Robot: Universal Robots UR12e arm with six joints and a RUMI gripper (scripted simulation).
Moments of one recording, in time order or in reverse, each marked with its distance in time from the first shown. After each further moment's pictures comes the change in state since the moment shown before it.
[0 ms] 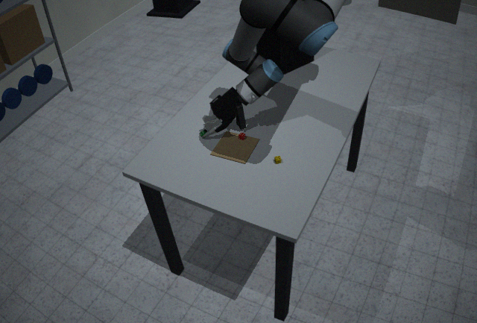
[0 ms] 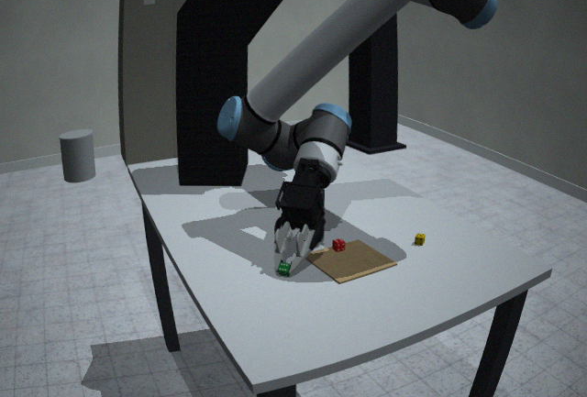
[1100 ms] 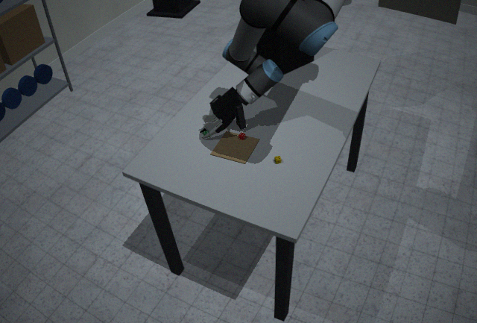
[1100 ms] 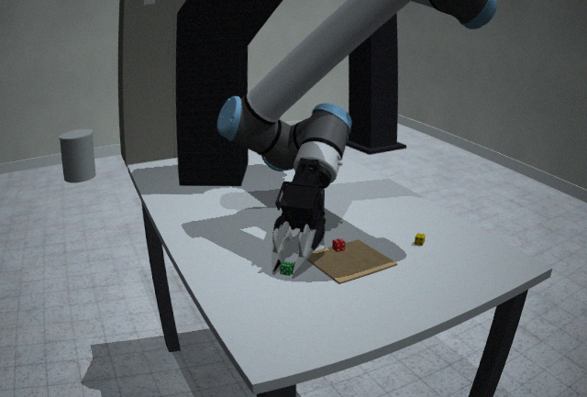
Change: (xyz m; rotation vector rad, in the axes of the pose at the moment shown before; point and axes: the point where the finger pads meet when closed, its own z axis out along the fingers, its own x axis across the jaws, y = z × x) arm 0.000 0.000 0.000 0.000 0.000 0.000
